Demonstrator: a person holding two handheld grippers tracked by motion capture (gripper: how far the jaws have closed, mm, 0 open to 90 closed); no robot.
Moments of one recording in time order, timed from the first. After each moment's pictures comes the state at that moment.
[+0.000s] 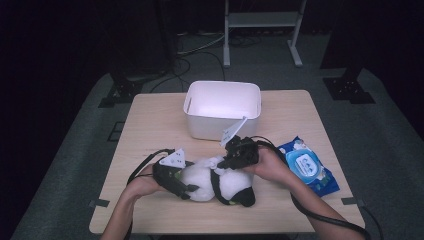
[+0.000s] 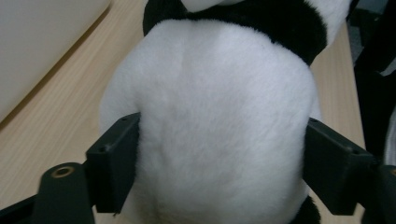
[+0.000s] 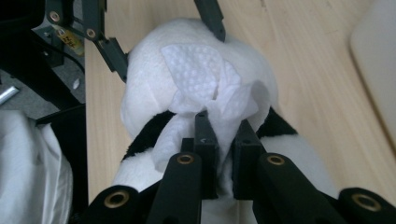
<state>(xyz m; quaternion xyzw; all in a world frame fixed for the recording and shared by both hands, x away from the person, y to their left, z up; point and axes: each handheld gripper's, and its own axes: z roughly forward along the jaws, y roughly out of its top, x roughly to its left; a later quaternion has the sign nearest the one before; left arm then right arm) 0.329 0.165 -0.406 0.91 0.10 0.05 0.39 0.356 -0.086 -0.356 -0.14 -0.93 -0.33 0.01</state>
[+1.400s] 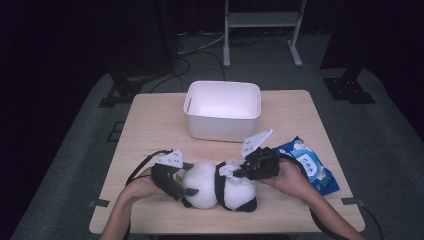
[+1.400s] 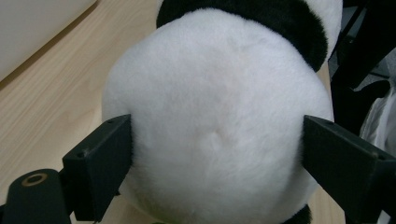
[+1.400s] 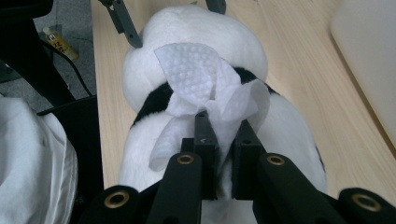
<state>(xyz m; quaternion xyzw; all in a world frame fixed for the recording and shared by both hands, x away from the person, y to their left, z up) 0.327 0.170 -0.411 0.90 0.12 0.01 0.41 0.318 -0.131 -0.353 -0.15 -0.92 -0.35 -0.03</state>
